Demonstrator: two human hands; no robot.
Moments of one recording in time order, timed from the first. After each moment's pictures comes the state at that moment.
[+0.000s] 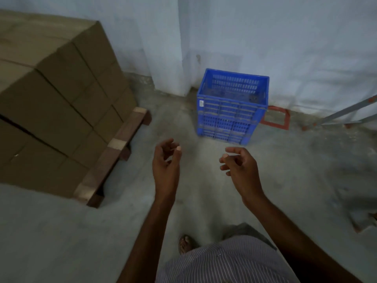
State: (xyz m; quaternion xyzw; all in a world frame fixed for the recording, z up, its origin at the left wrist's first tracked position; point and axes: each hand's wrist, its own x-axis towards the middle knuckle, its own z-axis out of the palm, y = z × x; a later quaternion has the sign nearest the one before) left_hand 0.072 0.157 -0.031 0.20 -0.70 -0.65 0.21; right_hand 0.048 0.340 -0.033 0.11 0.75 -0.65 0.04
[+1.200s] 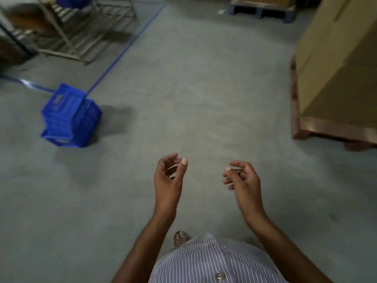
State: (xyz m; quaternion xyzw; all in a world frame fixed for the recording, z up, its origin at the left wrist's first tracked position) left_hand 0.996 0.200 -0.053 0.65 -0.32 -0.41 0.56; right_hand 0.812 0.189 -0.063 -0.40 0.62 -0.46 0.50
